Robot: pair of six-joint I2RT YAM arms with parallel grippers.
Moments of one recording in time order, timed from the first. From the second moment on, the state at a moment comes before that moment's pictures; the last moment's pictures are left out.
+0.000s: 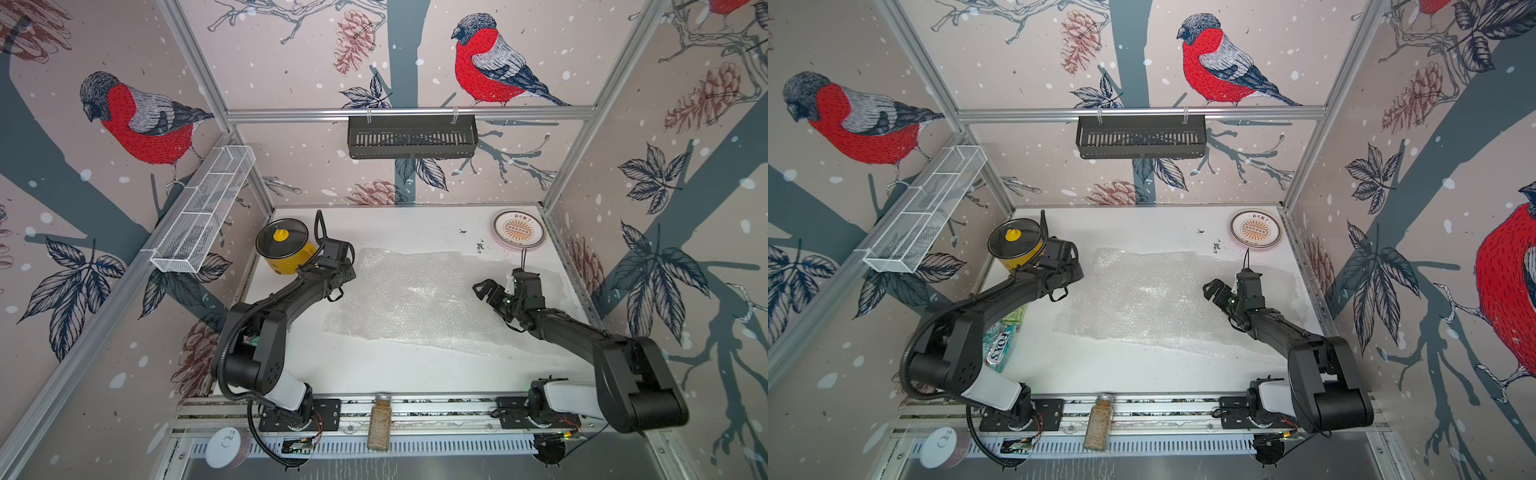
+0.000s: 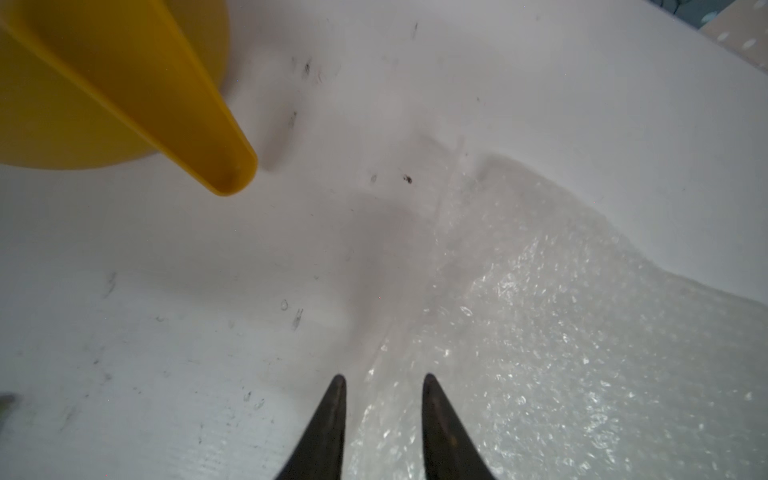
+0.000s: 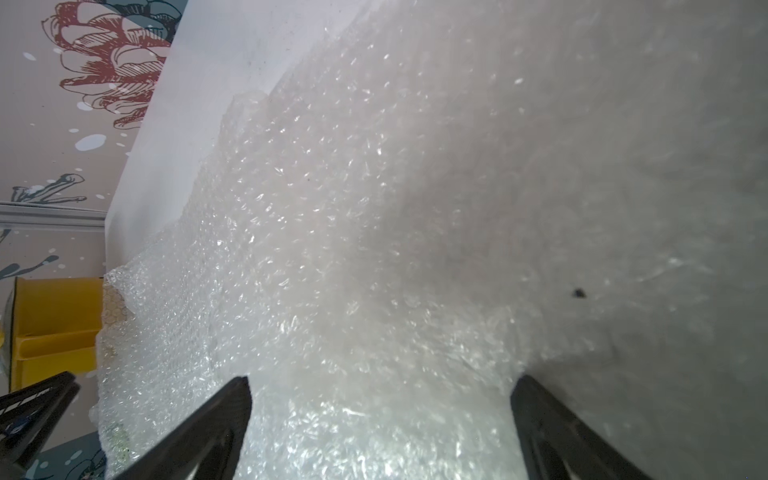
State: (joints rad) left arm -0.27 1.50 0.92 -0.29 -0.20 -0.60; right arm 0.13 1.29 0.43 0.07 -0.29 0.74
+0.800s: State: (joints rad) left arm -0.27 1.04 0.47 0.10 -0.32 -0.54; right arm 0.08 0.89 0.33 0.22 0.33 0.39
